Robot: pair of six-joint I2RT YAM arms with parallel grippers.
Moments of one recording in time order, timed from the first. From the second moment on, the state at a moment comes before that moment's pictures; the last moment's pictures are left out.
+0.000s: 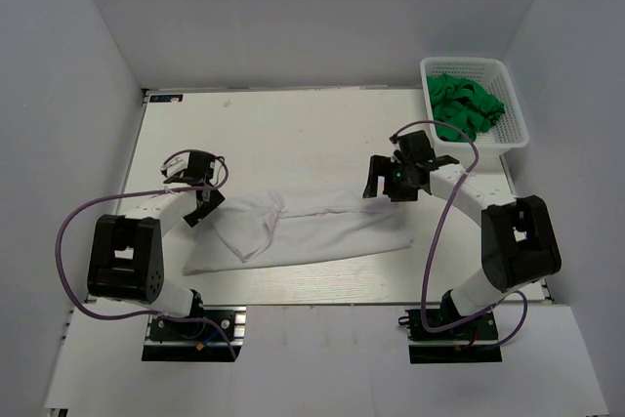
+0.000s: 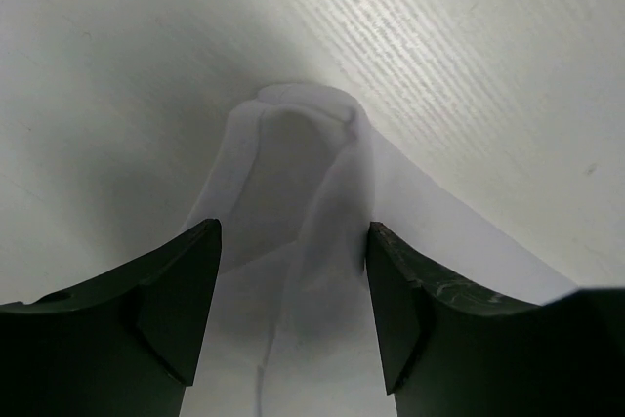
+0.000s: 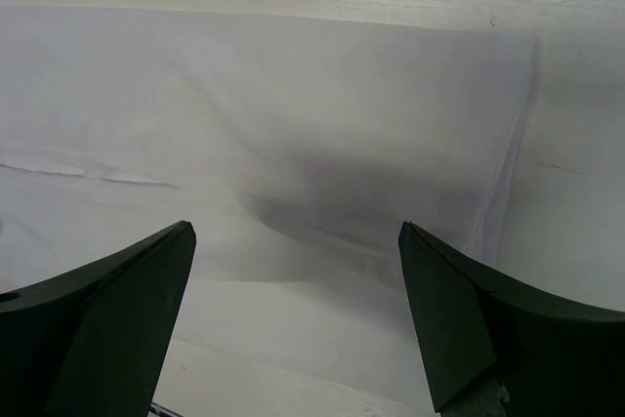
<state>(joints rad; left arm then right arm) -0.12 1.47 0.79 -0.46 -0.40 -0.82 0.34 1.55 0.95 -0.41 -0.22 0.35</state>
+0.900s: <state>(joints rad) -0.10 1.46 0.80 -0.37 -0.38 -0.75 0.34 1.58 0.98 -0.44 -0.22 0.34</state>
